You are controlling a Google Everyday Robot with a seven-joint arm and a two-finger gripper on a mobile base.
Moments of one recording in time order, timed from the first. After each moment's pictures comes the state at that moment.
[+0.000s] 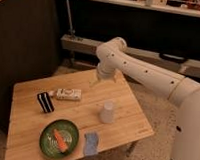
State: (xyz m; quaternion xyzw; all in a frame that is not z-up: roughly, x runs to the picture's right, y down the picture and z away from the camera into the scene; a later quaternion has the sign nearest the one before) arm 0.020 0.006 0.783 -0.12 -0.25 -0.76 0.58
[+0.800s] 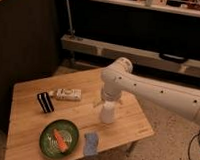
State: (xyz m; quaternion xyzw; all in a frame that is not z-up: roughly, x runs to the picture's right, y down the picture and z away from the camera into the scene) arm 0.061 0.093 0.750 -0.15 -0.23 -0.71 0.65
